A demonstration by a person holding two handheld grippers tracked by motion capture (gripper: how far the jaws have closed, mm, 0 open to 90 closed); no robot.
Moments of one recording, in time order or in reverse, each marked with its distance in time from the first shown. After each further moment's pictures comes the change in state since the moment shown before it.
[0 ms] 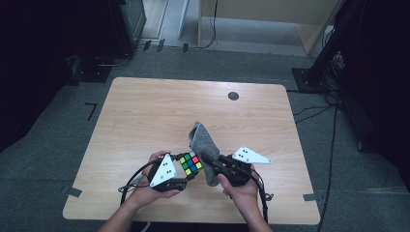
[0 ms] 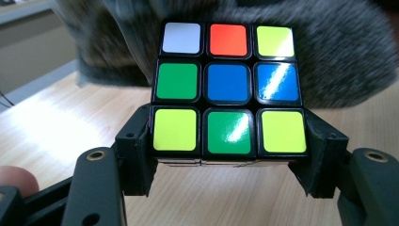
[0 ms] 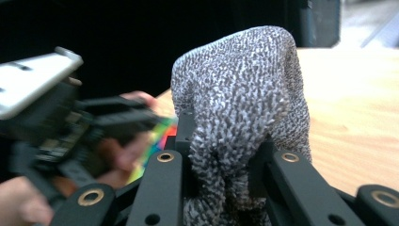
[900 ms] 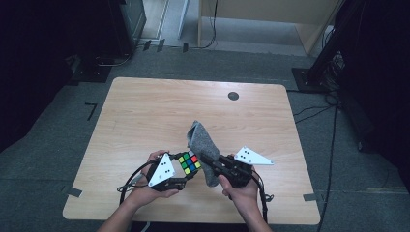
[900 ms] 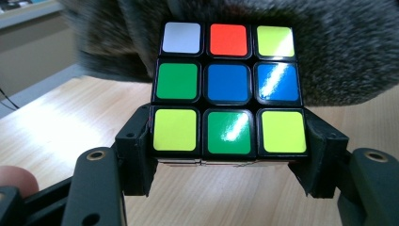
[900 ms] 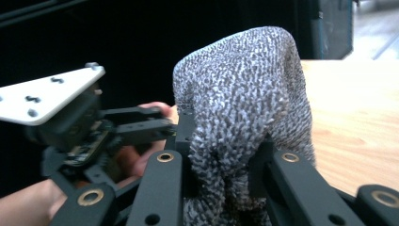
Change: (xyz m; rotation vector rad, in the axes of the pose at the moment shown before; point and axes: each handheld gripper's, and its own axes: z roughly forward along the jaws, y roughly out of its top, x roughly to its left) left arm 0.000 0.001 0.000 0.007 -0.002 -0.005; right arm 0.012 0.006 -0.004 -0.051 0.065 -0.018
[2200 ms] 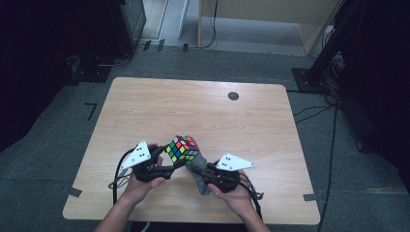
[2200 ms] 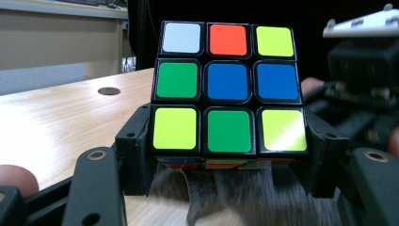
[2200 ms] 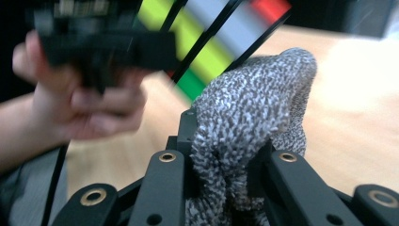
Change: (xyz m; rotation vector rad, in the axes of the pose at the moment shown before) left arm 0.038 -0.002 -0.026 -0.209 -0.075 -0.322; right arm -0.002 -0.025 0.021 0.122 0.046 -0.154
